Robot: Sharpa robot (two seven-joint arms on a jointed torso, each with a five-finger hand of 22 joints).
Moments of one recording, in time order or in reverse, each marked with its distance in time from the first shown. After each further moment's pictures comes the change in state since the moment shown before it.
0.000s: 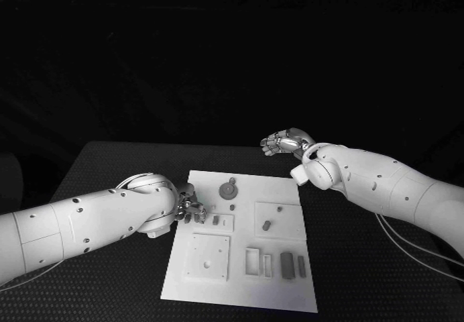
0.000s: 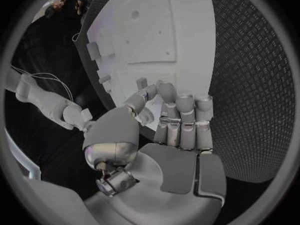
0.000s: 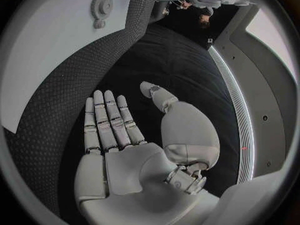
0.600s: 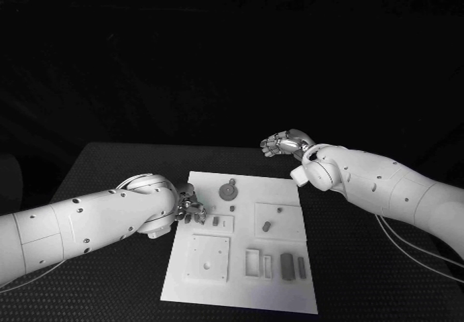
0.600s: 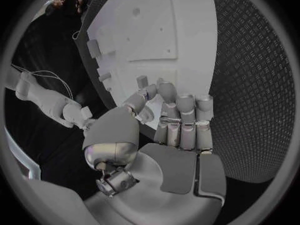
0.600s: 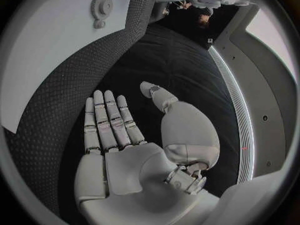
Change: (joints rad) left arm 0.000 0.001 0.003 -0.004 0.008 -0.009 0.001; left_hand 0.003 -0.003 0.001 0.001 -0.001 -0.001 0.002 -0.002 -0.001 -0.004 0.004 -0.004 -0.002 -0.003 0.003 0.000 0.000 -0.006 0.000 0.000 -0.004 -0.001; right arm 0.000 0.000 0.000 -0.001 0.000 0.000 0.000; right_hand 0.000 0.000 0.000 0.000 0.000 0.000 0.000 0.000 0.001 0.000 0.000 0.000 0.000 0.000 0.000 0.000 0.000 0.000 0.000 0.000 0.000 -0.001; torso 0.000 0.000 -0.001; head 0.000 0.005
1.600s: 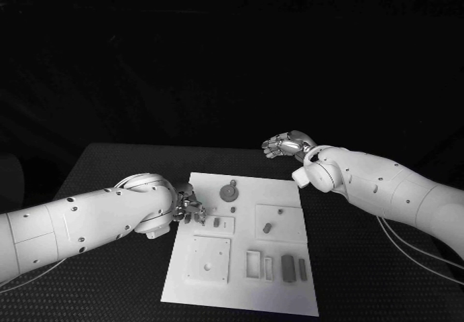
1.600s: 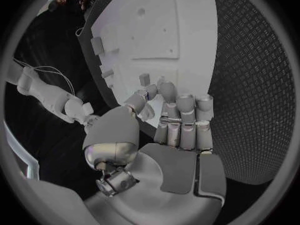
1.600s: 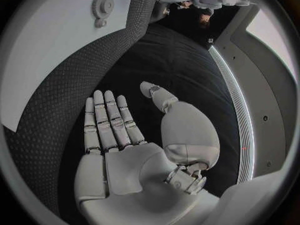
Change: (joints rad) left arm 0.011 -0.022 0.005 0.024 0.034 -0.007 -0.002; left_hand 0.000 0.000 0.000 -0.003 0.005 -0.013 0.013 0.000 0.000 -0.016 0.015 0.000 -0.002 0.000 0.001 0.000 0.000 -0.001 0.000 0.000 0.000 -0.002; right arm 0.000 0.001 0.000 -0.005 0.000 0.000 0.000; right_hand 0.000 0.000 0.000 0.000 0.000 0.000 0.000 0.000 0.001 -0.004 -0.004 0.000 0.000 0.000 0.000 0.000 0.001 0.000 0.000 0.000 0.000 -0.002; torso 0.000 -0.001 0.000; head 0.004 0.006
